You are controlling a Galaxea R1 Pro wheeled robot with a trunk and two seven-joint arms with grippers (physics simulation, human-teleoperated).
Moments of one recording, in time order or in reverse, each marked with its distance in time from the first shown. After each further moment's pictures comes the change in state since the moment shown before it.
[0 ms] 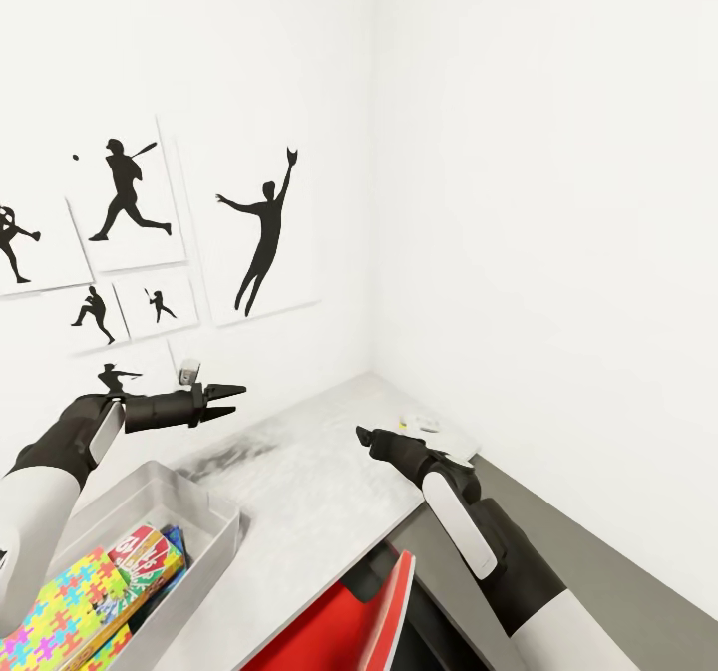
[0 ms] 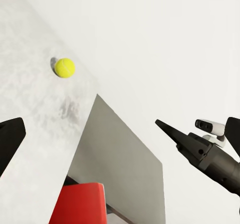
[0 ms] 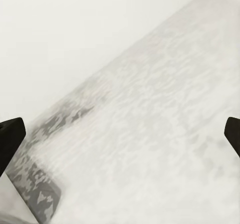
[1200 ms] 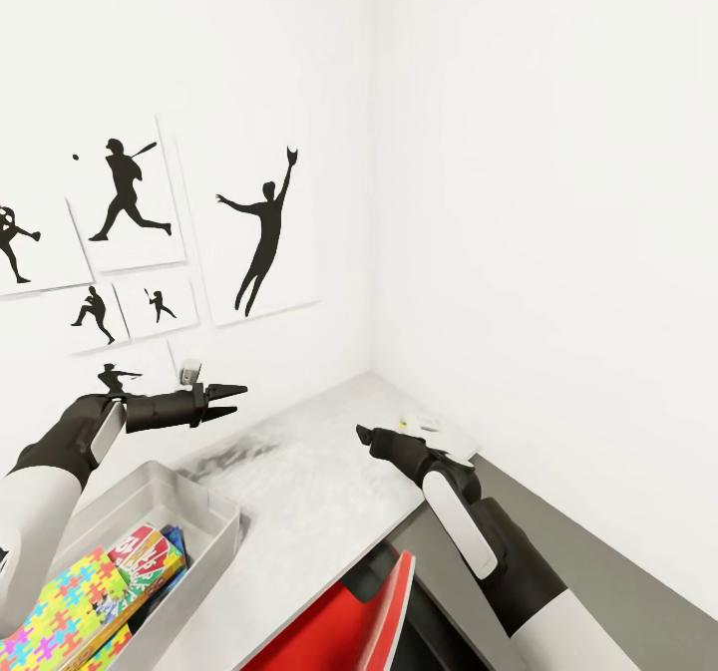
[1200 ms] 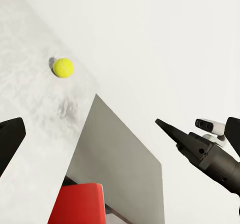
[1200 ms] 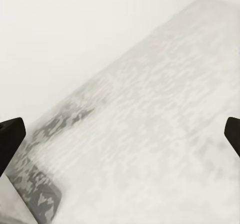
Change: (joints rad) left arm 0.000 -0.003 0.001 0.000 0.000 0.000 -0.002; right arm 0.000 -0.001 0.000 -0.008 -0.001 -0.001 -0.004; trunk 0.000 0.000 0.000
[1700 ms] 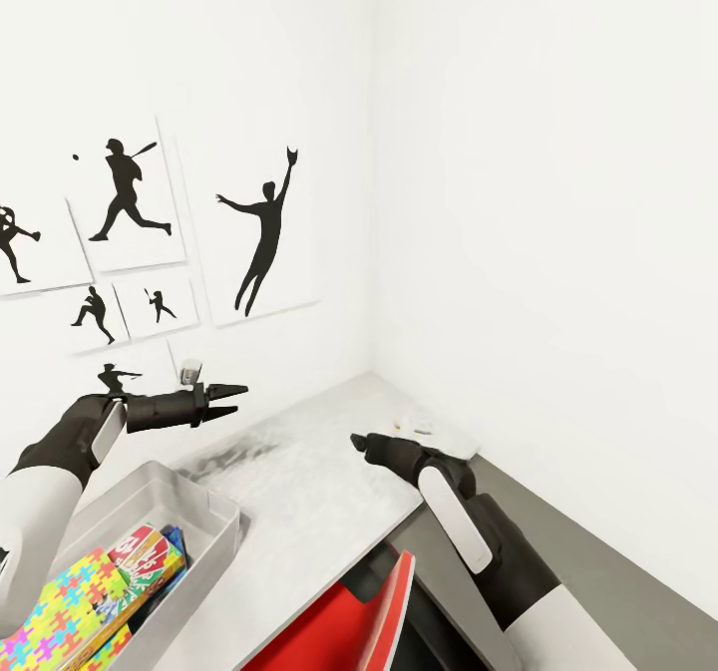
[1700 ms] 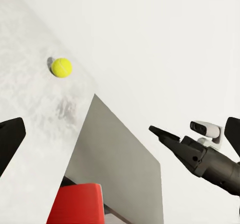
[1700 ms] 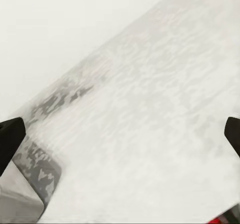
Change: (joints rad) left arm 0.000 -0.003 0.000 0.000 0.000 0.000 -0.003; right arm -0.012 0.021 -0.008 0.007 -0.006 0.112 -0.026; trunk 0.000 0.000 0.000
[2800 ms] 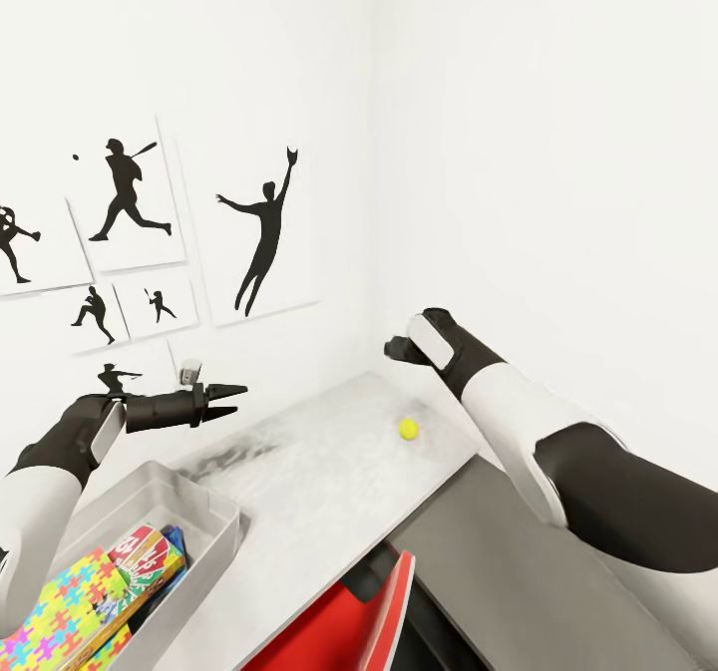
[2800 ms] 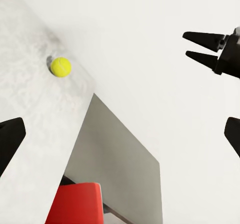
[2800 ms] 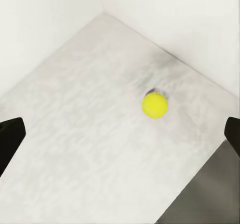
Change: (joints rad) left arm 0.000 0.003 -0.001 0.000 -0.002 0.004 -0.007; right arm -0.762 0.108 -0.085 0.852 -0.005 0.114 -0.210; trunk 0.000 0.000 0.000
